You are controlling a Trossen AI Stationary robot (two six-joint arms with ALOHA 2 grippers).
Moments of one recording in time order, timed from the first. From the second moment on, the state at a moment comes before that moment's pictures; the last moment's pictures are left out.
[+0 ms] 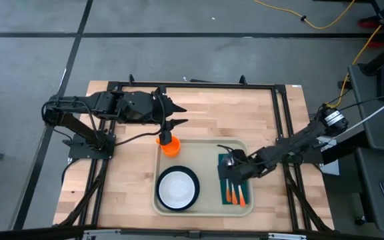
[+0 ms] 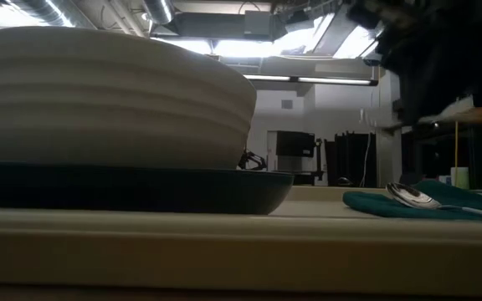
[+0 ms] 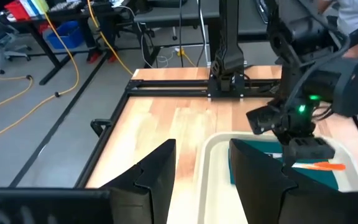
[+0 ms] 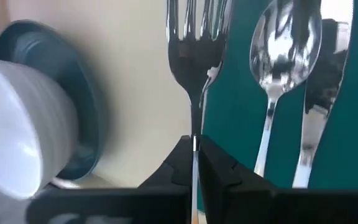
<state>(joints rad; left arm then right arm) -0.12 1.39 1.68 -0.74 -0.35 -0.03 0.50 1.53 0.98 -0.56 0.18 1.91</state>
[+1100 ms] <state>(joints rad) -0.12 1.39 1.68 -0.73 -0.35 -0.04 0.43 1.68 0.98 -0.51 0.06 1.85</state>
